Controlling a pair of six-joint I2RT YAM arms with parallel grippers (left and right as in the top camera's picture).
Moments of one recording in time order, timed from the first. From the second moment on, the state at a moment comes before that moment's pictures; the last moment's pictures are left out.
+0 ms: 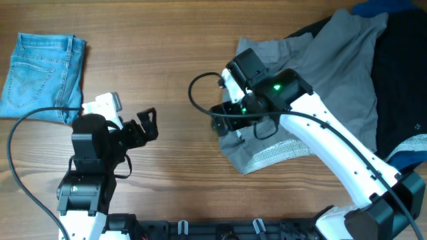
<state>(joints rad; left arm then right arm) -0.03 0.77 0.66 -0.51 0.18 -0.39 0.61 1.62 1.47 -1.14 -0.20 0.25</state>
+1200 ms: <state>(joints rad) -0.07 1.53 0.74 -0.46 0.48 -0.56 0.18 1.66 1.48 -0.74 -0.20 0.19</state>
